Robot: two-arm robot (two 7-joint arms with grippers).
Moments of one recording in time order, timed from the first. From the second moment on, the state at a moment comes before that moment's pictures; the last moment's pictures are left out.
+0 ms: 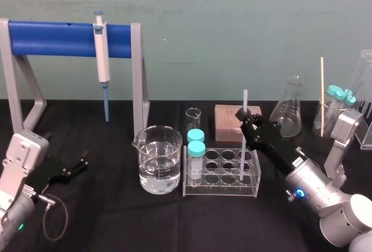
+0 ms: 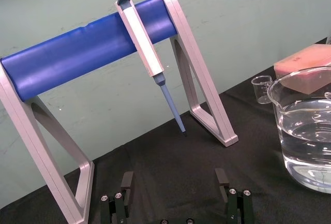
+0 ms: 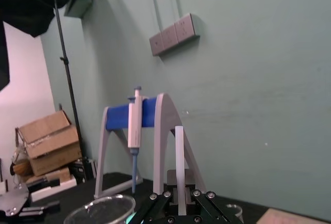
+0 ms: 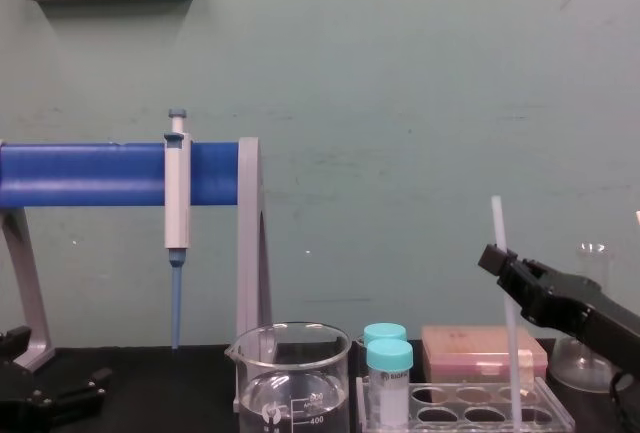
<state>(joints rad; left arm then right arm) -0.20 0.60 0.45 -1.41 -0.25 -0.12 0.03 0.52 0.18 -0.23 -0.75 0.67 -0.47 0.89</state>
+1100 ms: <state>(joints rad) -0.20 0.60 0.45 -1.41 -0.25 -0.12 0.03 0.49 0.21 -0.27 -0.81 0.55 -0.48 0.79</state>
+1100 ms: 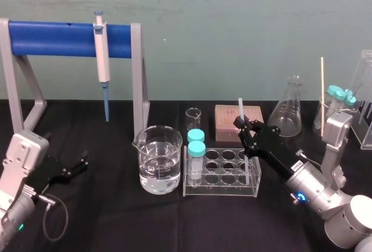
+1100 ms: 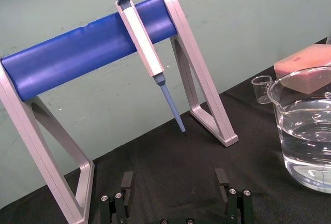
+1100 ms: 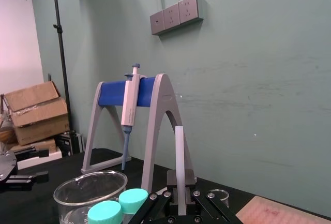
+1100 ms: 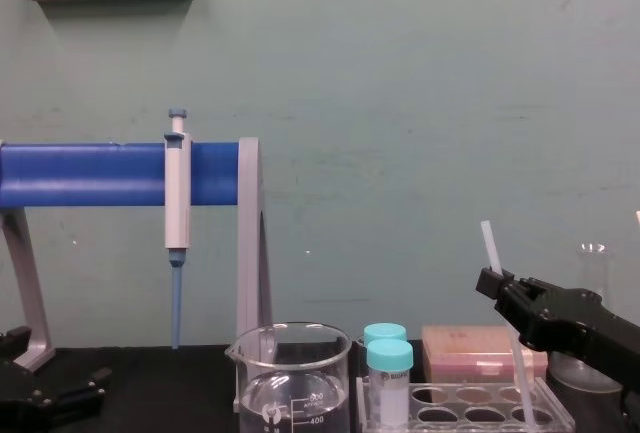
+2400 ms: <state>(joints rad) -0.20 0.60 0.45 -1.41 -0.25 -0.12 0.03 0.48 0.22 -0.26 -0.85 0.53 -0.50 0.76</state>
